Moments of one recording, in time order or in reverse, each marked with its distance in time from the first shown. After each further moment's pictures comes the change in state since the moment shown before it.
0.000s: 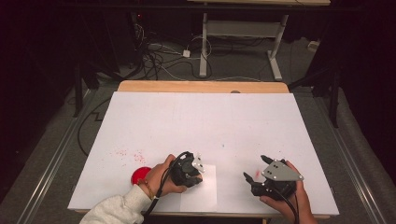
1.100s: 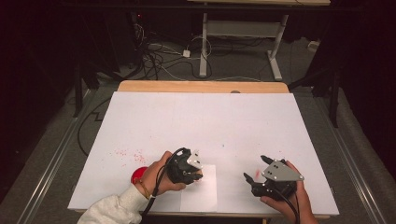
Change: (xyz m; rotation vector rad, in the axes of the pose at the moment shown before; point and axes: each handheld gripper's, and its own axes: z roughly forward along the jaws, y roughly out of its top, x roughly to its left) left arm -0.002 0.001 -0.029 -0.088 0.033 0.000; right arm 0.000 0.001 -0.001 -0.001 0.006 -0.006
